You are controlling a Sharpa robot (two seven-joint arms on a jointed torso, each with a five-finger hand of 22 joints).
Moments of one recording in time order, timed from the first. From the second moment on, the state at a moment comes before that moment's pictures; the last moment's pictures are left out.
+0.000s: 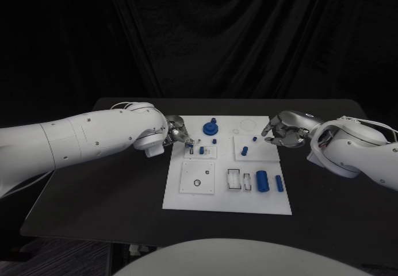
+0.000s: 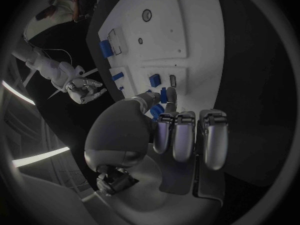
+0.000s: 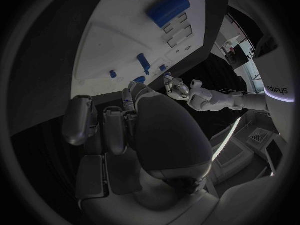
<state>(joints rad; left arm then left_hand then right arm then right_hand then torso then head) 1.30 -0.66 -0.21 1.32 -0.88 0.04 -0.45 1.19 -0.05 0.43 0.14 0.49 0.98 0.06 0.21 1.14 1.47 -0.01 1.57 1.31 1.47 -0.06 1.58 1.31 0.01 1.47 -0.06 1.57 1.31 1.30 -0.92 -0.25 1.54 -1.31 -0.29 -0.07 1.55 -0.07 0.25 0.27 0.34 0.90 0.13 0.22 0.17 1.45 0.04 1.48 1.31 1.46 -0.03 1.42 1.31 0.06 1.43 0.08 1.22 1.31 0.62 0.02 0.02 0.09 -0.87</state>
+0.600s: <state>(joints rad) 1.27 -0.66 -0.21 1.30 -0.91 0.03 -0.45 1.18 -0.05 0.44 0.14 0.48 0.98 0.06 0.21 1.14 1.47 -0.01 1.57 1.31 1.47 -0.06 1.58 1.31 0.01 1.47 -0.06 1.57 1.31 1.30 -0.92 -0.25 1.54 -1.31 -0.29 -0.07 1.55 -0.07 0.25 0.27 0.34 0.90 0.13 0.22 0.17 1.45 0.04 1.48 1.31 1.46 -0.03 1.42 1.31 0.06 1.43 0.08 1.22 1.31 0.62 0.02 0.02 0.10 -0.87</state>
